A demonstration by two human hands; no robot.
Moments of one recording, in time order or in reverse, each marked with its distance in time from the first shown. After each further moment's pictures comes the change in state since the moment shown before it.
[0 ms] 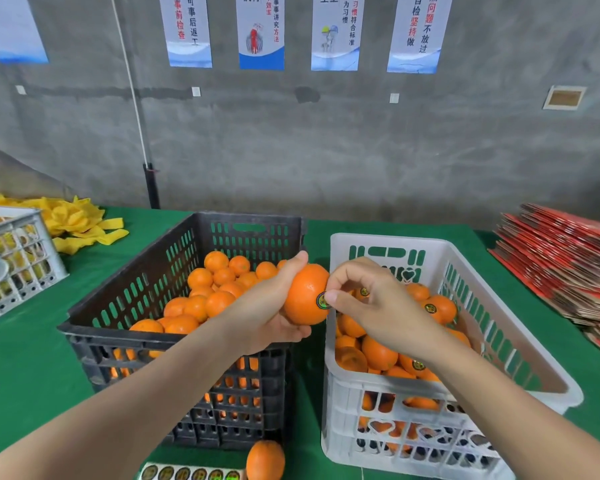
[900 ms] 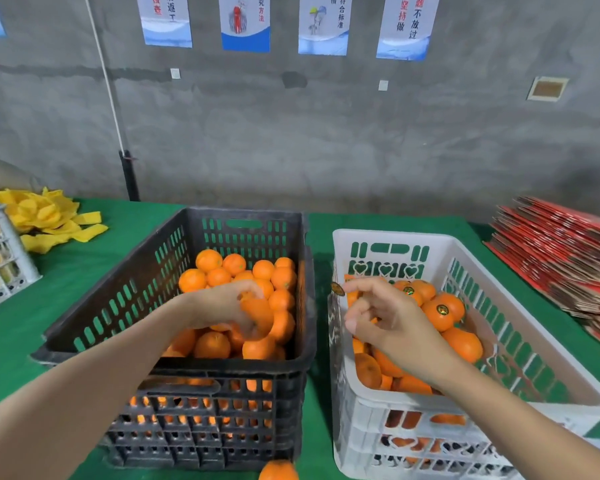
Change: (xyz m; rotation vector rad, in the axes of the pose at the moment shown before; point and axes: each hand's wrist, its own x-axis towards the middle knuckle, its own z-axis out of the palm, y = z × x) left_hand 0.091 0.013 -0.113 0.786 -0.302 0.105; right_hand 0.011 0.039 0.029 0.237 0.064 0.129
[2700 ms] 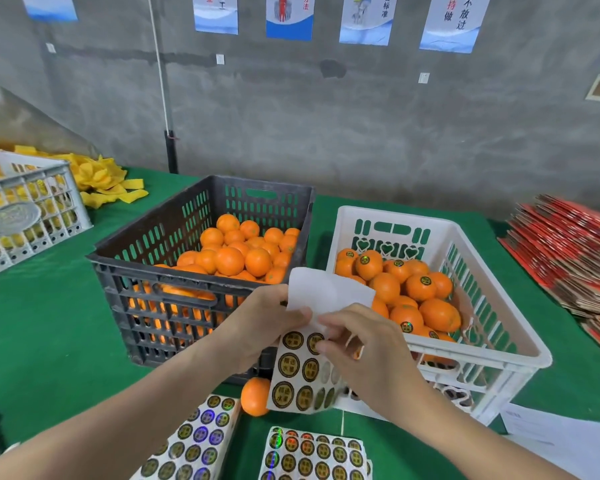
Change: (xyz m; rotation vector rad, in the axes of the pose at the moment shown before) left_hand -0.103 0.049 0.175 -0.502 0.305 0.106; right_hand -0.111 -0.008 0.011 -0.342 0.032 -0.235
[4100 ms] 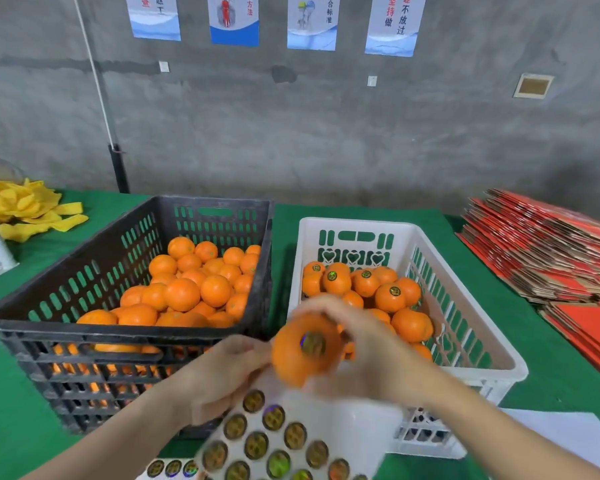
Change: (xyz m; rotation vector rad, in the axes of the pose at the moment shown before) left_hand 0.053 -0.027 -0.018 -0.241 -0.341 -0.186; right_hand 0.049 0.021 -0.049 0.245 -0.349 0.114
